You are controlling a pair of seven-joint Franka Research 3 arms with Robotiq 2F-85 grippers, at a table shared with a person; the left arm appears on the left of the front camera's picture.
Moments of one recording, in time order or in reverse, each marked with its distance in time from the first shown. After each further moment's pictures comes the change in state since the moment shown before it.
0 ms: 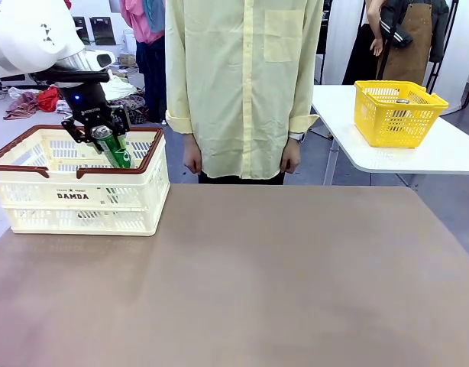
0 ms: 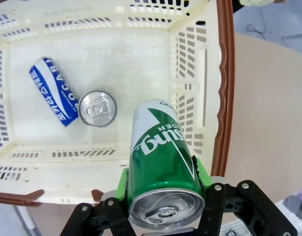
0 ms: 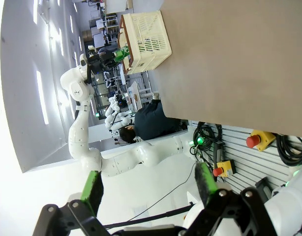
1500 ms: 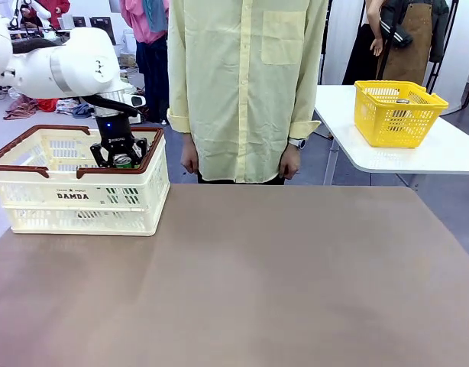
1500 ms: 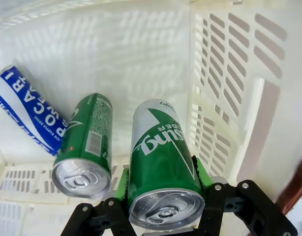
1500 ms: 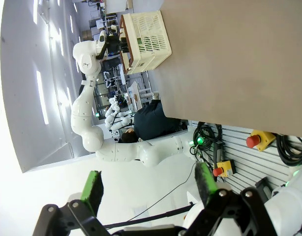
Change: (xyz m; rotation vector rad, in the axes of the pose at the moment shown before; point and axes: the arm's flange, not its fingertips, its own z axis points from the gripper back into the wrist) left arm 0.071 -0.007 -0.119 0.086 0.308 -0.030; right arm 0.000 0.000 0.000 0.000 0.000 0.000
